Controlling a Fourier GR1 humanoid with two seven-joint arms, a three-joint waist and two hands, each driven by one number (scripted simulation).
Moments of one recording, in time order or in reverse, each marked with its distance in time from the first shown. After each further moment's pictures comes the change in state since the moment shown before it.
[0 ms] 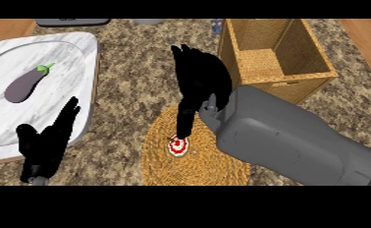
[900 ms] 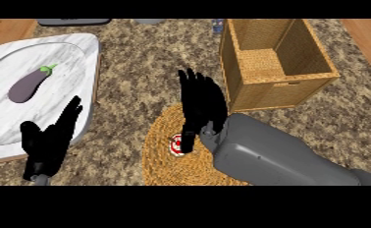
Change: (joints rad) left arm -0.010 -0.021 0.011 0.004 -0.017 -0.015 0.024; right arm 0.191 0.066 0.075 0.024 0.173 -0.073 -0.026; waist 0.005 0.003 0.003
